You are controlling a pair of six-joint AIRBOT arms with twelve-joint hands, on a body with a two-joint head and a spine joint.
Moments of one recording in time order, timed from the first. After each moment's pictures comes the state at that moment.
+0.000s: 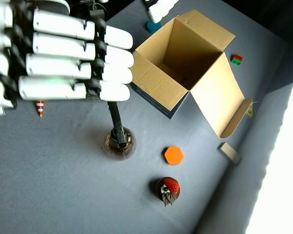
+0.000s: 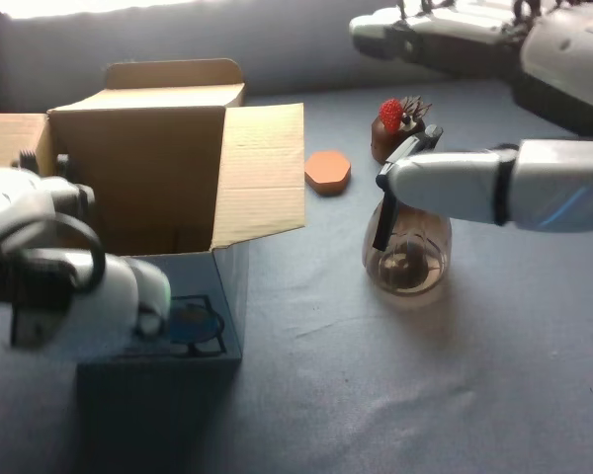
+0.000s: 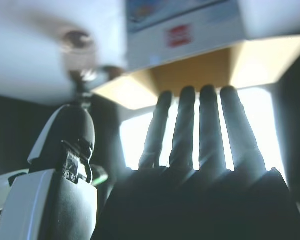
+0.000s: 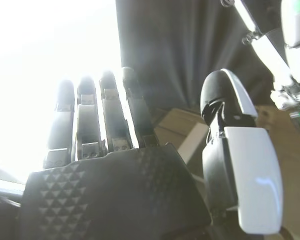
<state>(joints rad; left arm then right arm) -0.18 -0.69 0.24 -2.32 -1.50 2.98 -0.33 -0.75 0.76 -0.03 0.51 -0.70</state>
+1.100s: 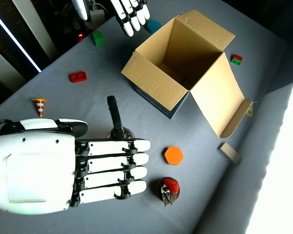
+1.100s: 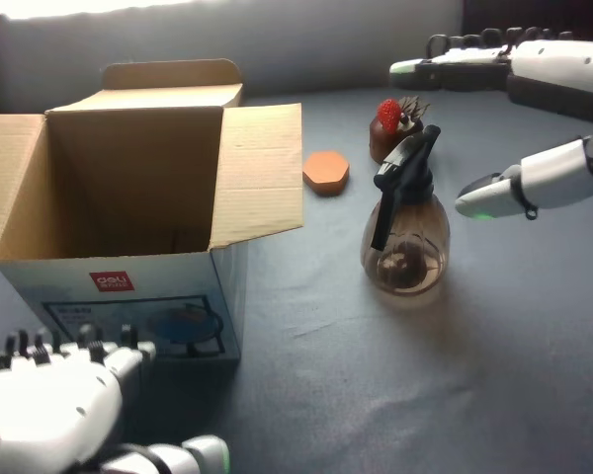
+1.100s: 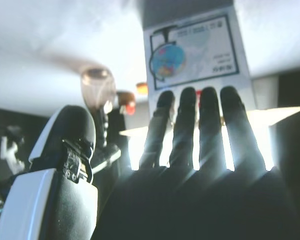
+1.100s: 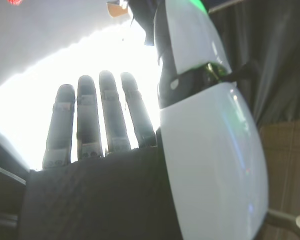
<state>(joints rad) 0.33 -0.70 0.11 -2.06 -1.31 2.46 -0.32 -0.95 1.11 -0.38 0.28 -0.16</state>
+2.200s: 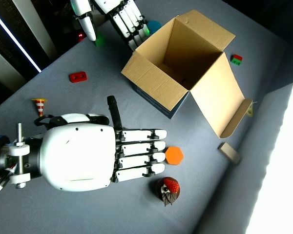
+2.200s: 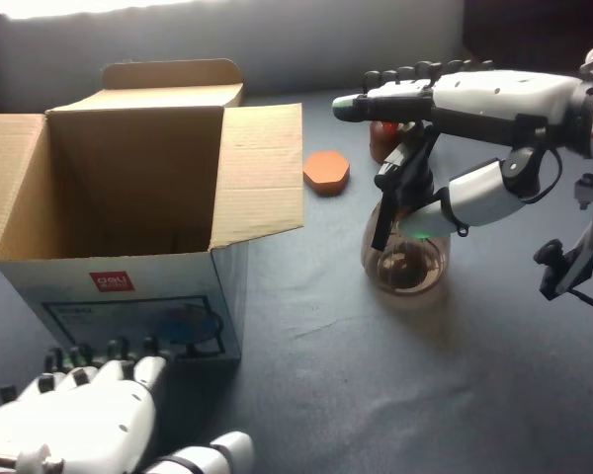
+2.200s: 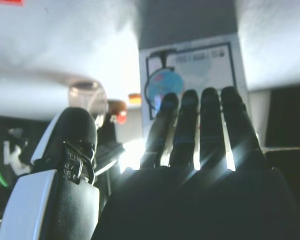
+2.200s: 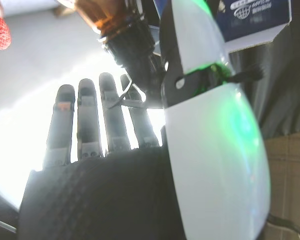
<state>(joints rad) 0.67 -0.90 0.20 -1.71 -1.34 2.07 -0.32 -1.12 1.23 -0.46 0.24 -0.10</state>
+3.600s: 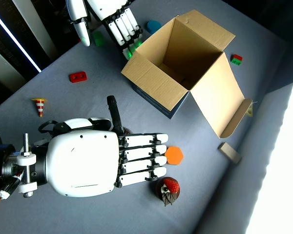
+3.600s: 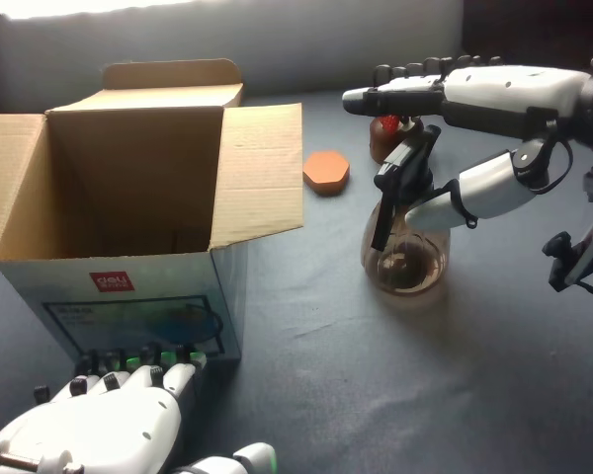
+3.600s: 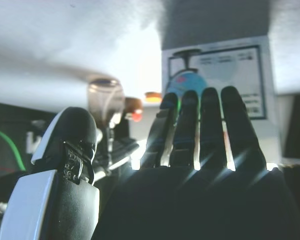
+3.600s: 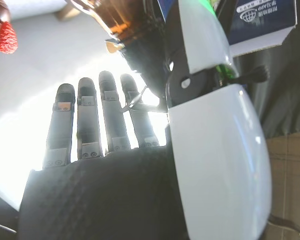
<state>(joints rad) 0.71 -0.89 0.23 -1.64 -1.24 2.05 -0.33 -1.13 1.28 -0.60 0.28 0.06</state>
